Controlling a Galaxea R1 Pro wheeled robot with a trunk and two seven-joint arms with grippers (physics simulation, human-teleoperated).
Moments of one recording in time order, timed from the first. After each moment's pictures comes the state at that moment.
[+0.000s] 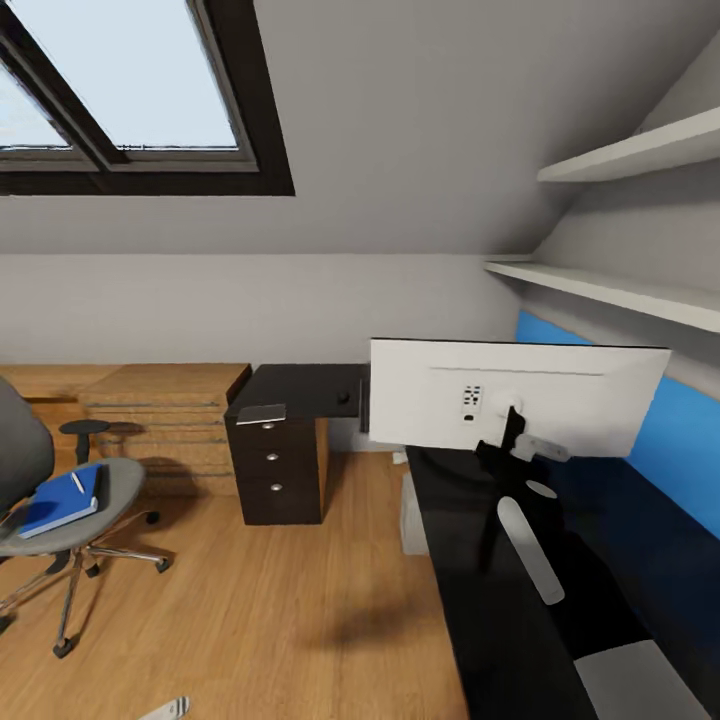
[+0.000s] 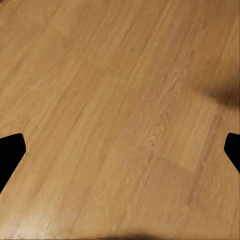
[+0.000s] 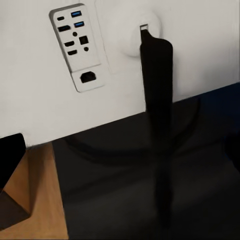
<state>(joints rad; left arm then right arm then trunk) -0.27 0.07 0.26 -0.28 0.18 -0.19 0.05 -0.56 -0.09 0.18 -1.34 -0.49 0.42 -0.61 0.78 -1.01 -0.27</state>
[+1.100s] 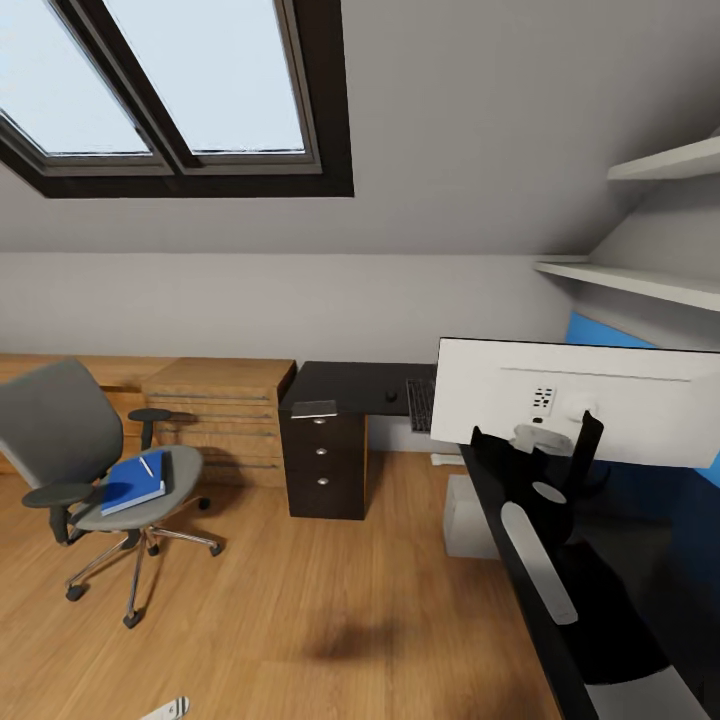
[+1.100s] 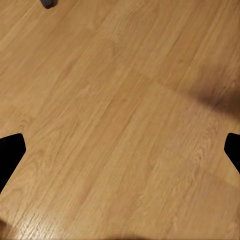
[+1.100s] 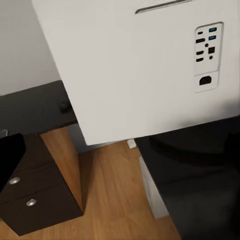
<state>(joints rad) -0.27 0.07 0.26 -0.28 0.18 -0.19 0.05 -0.51 -0.10 0.22 -1.54 -0.48 0.44 -0.62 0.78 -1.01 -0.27</state>
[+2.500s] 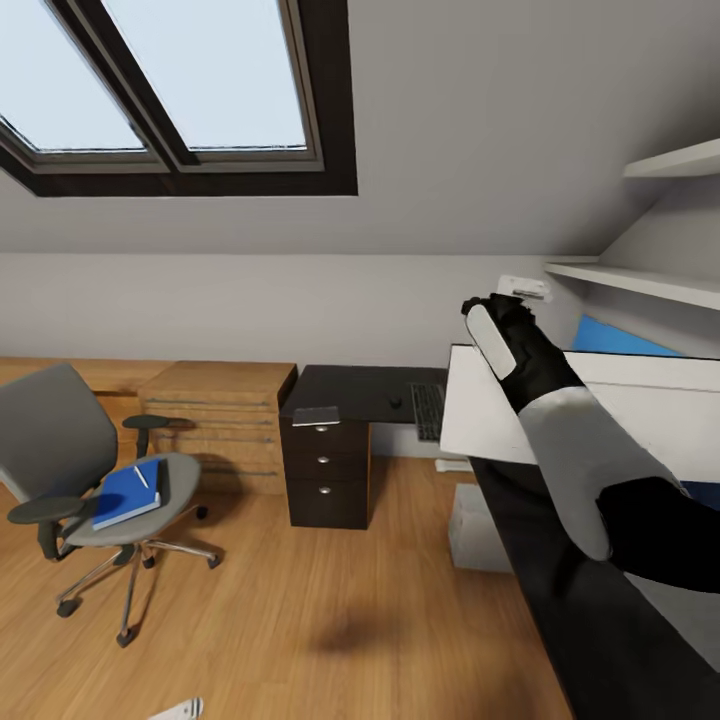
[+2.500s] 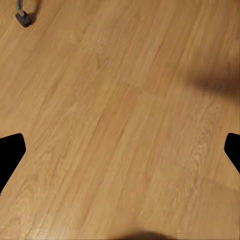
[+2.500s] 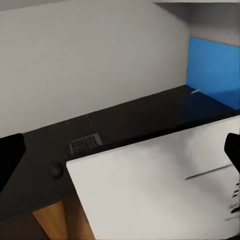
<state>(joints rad) -0.27 0.07 0.14 -0.28 0.18 -0.19 0.05 -1.36 0.01 0.23 -0.77 -0.47 0.54 -0.71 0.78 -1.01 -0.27</state>
